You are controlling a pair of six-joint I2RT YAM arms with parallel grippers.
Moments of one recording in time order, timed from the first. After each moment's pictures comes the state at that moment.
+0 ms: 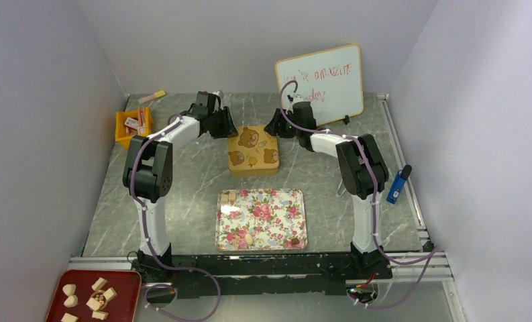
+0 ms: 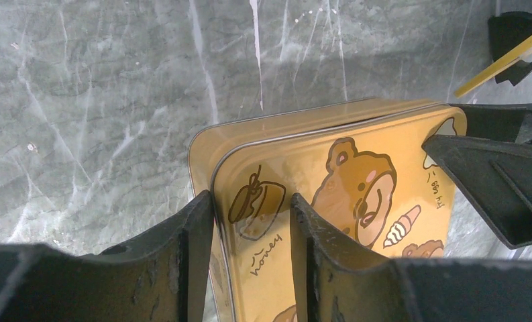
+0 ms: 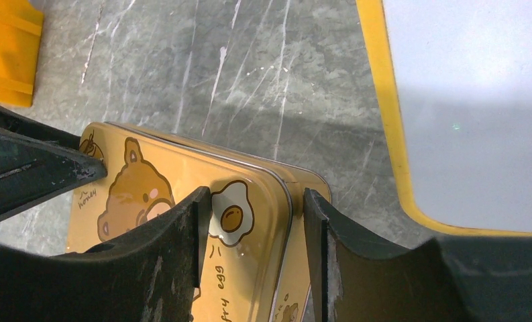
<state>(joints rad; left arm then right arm) -0.28 2.07 1.51 -0.30 0.24 -0.49 0.39 2.12 1.34 0.23 -0.27 0.47</state>
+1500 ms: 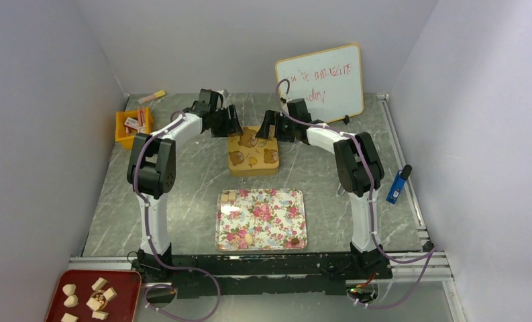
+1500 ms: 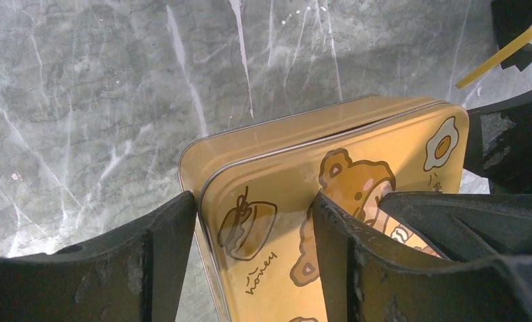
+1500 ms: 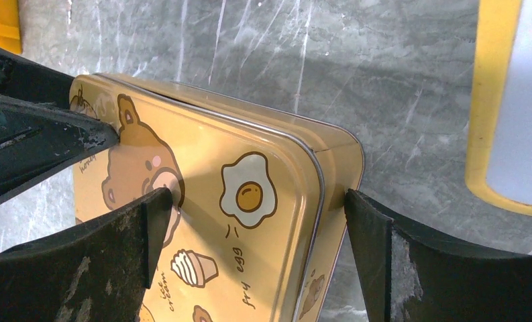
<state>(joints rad) -0.28 2.11 1.61 -0.35 0.26 -0.43 0.40 2.17 1.51 -0.06 -0.35 0.47</state>
